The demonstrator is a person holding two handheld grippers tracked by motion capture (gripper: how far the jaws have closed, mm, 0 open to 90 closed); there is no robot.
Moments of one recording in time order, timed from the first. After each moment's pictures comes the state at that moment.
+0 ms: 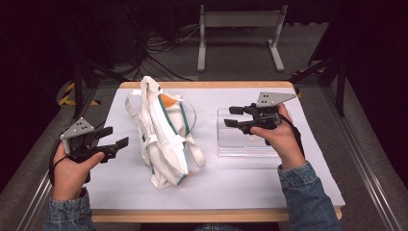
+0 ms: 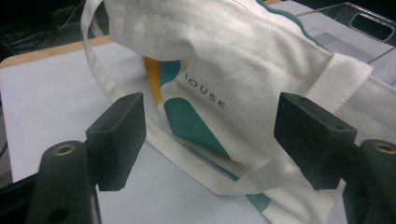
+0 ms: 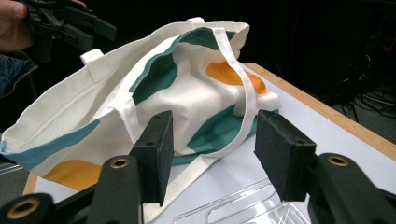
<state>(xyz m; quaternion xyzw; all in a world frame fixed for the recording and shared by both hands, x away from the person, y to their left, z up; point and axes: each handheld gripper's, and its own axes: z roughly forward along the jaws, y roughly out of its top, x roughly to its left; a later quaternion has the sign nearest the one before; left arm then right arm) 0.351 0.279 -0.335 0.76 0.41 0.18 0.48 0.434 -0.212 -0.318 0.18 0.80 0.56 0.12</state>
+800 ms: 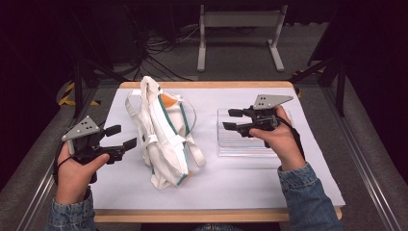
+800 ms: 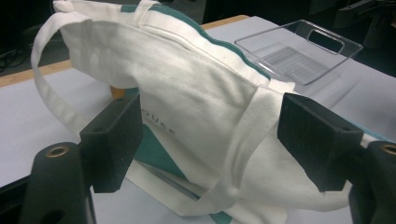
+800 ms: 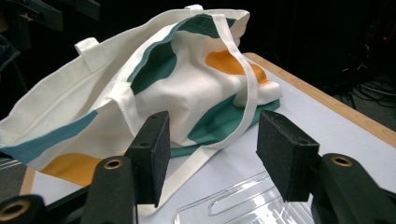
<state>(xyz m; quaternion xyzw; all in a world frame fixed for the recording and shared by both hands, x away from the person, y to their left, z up) 0.339 0.254 -0.315 0.76 0.37 0.17 0.50 0.431 -0.208 -0.323 0.19 0.81 0.55 0.11</state>
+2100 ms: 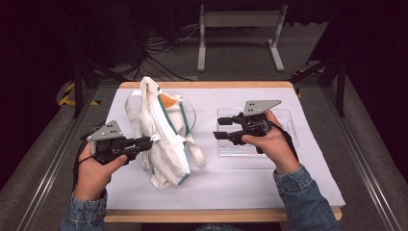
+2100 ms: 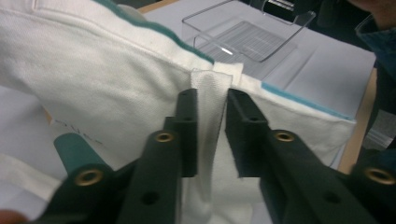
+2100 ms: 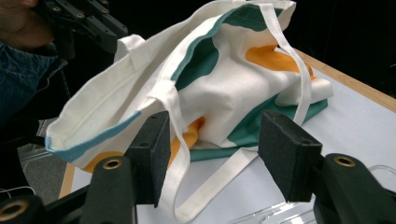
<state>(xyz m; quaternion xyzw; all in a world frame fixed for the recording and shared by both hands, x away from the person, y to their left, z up) 0.345 0.220 -0.325 0.81 0.30 0.11 0.50 0.421 -0.184 -0.331 0.16 0.81 0.55 0.06</state>
